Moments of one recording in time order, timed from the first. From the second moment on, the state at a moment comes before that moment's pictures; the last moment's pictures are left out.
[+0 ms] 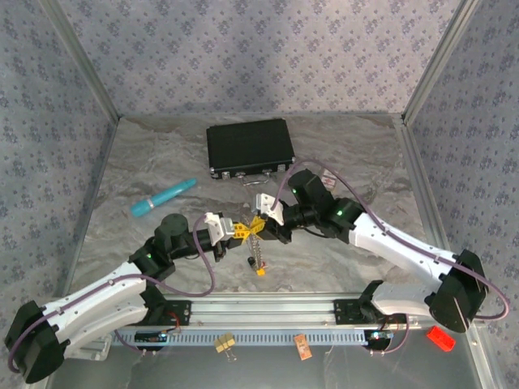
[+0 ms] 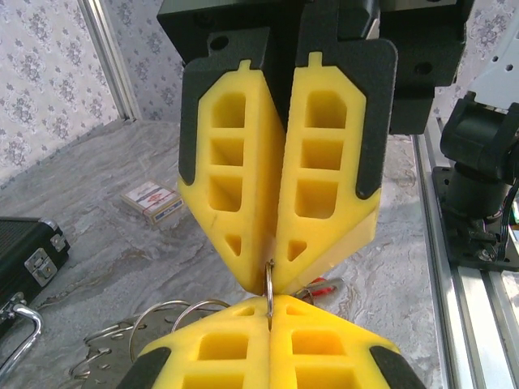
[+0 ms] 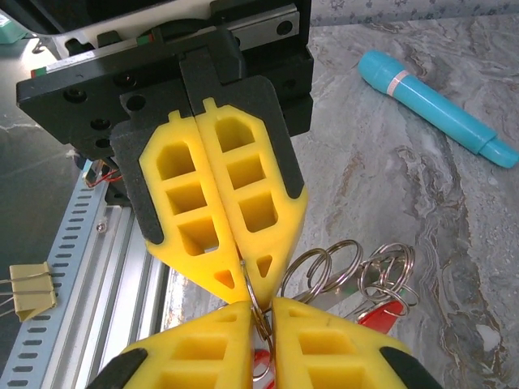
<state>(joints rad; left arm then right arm) -0.82 0.75 0.37 0.23 0.46 0.14 0.82 1.22 0.96 -0.38 -0.64 -0.40</state>
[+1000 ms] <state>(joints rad) -0.82 0.79 0.46 0.02 0.42 0.20 0.88 1.33 1.20 -0.74 -0.46 -0.61</state>
